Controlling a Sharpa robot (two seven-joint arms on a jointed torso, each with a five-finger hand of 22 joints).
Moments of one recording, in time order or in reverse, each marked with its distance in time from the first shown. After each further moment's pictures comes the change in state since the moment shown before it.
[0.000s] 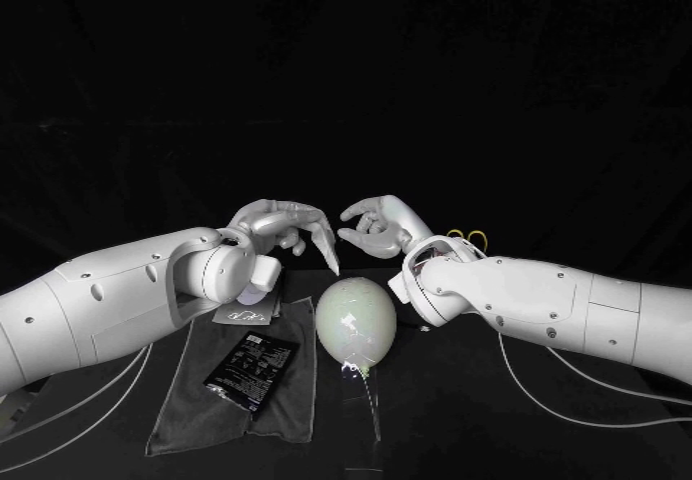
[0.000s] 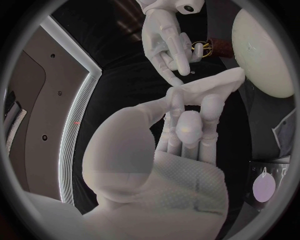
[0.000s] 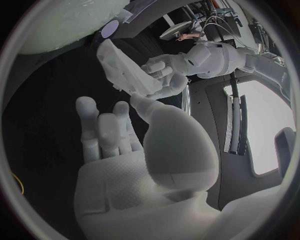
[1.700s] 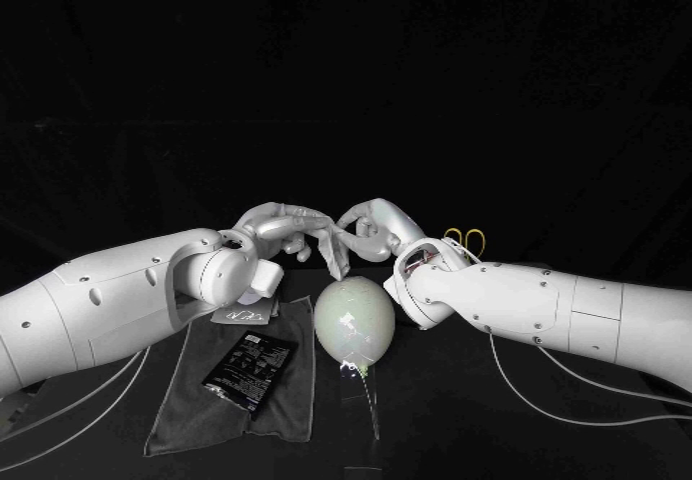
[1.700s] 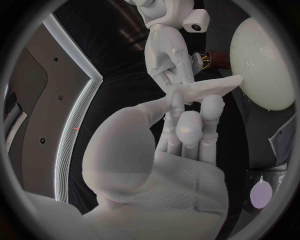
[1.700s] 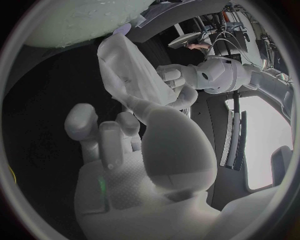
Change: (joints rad) left arm -0.001 -0.003 0.000 0.023 -0.039 0.059 -0.026; left_hand 0.004 -0.004 0.000 0.000 -0.002 0.000 0.001 0.002 -0.002 0.000 0.000 0.000 0.001 0.000 0.000 0.004 0.006 0.000 0.000 0.000 0.004 0.007; right arm -0.013 0.032 -0.001 -0.025 -0.180 -0.036 -0.118; right_hand 0.031 0.038 0.030 -0.021 0.039 0.125 -0.057 0.089 -0.006 0.222 -0.049 0.324 0.162 0.149 -0.040 0.172 0.148 -0.026 0.223 -0.025 0.323 0.001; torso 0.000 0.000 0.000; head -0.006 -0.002
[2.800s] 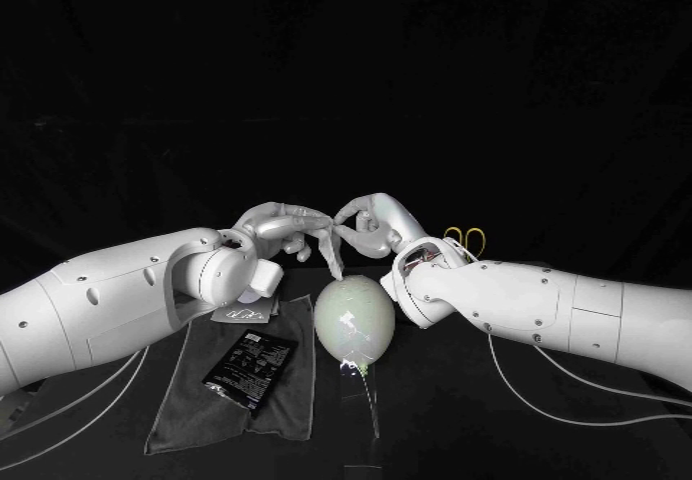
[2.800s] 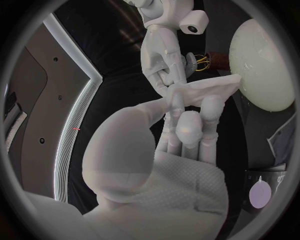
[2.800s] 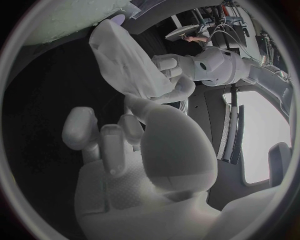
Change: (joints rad) left arm 0.000 -0.006 0.000 0.010 0.000 0.000 -0.007; left_hand 0.000 0.000 -0.001 -0.001 0.002 -0.001 0.002 0.001 0.000 0.000 0.000 0.000 0.001 0.000 0.000 0.000 -0.001 0.000 0.000 0.000 0.000 0.003; right arm 0.000 0.000 0.000 0.015 0.064 -0.051 0.072; right_hand 0.012 0.022 0.015 -0.027 -0.034 0.012 -0.015 0.057 0.020 0.084 -0.016 0.070 0.056 0.042 -0.015 0.042 0.001 -0.024 0.047 -0.023 0.061 0.000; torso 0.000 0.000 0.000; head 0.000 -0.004
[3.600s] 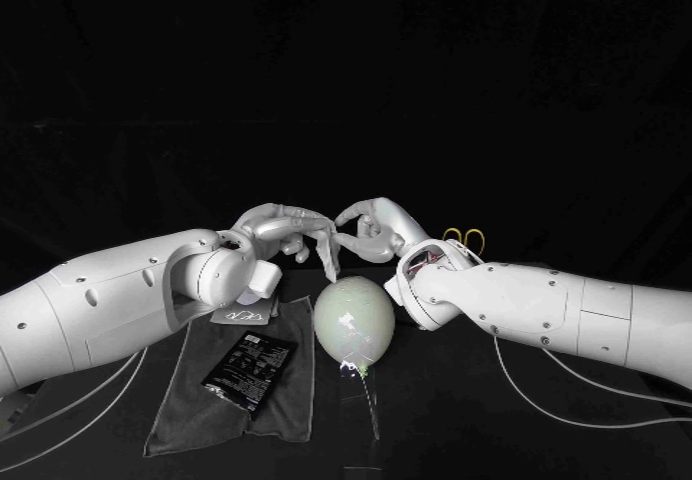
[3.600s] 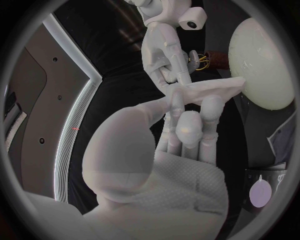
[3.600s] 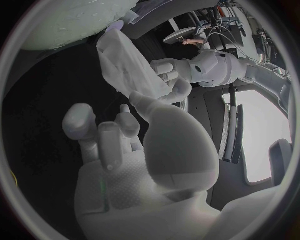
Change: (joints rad) left arm 0.000 -0.002 0.000 -0.004 0.000 0.000 -0.002; left_hand 0.000 0.000 0.000 0.000 0.000 0.001 0.002 0.000 -0.001 0.000 0.000 0.000 0.000 0.000 0.000 0.000 0.001 0.000 0.000 0.000 0.000 -0.001; right arm 0.000 -0.026 0.000 0.021 -0.004 0.049 -0.005; right_hand -0.043 -0.067 -0.050 0.006 0.000 -0.097 0.050 -0.087 -0.052 -0.081 0.048 -0.054 -0.057 -0.034 0.034 -0.029 -0.001 -0.001 -0.053 0.033 -0.073 0.001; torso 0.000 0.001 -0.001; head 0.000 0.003
